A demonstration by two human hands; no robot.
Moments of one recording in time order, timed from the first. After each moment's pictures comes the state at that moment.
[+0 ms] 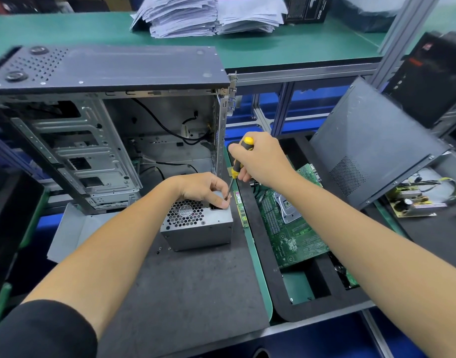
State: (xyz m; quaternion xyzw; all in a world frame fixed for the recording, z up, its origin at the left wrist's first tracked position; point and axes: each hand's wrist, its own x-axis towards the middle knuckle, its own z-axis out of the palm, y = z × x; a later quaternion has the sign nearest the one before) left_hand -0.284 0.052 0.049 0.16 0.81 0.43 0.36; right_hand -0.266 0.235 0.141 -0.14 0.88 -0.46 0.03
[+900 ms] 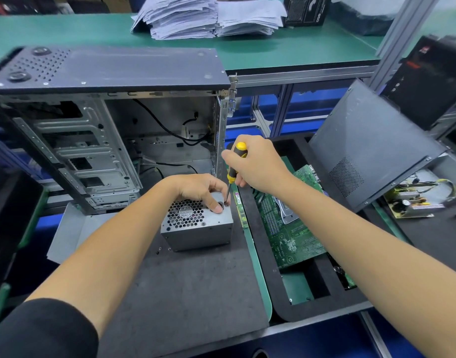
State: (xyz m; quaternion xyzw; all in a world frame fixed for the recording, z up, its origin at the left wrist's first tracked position) left_hand -0.282 0.048 0.053 0.16 0.79 0.45 0.39; right_hand -0.255 0.230 0.145 -0.18 0.89 -0.42 0.04
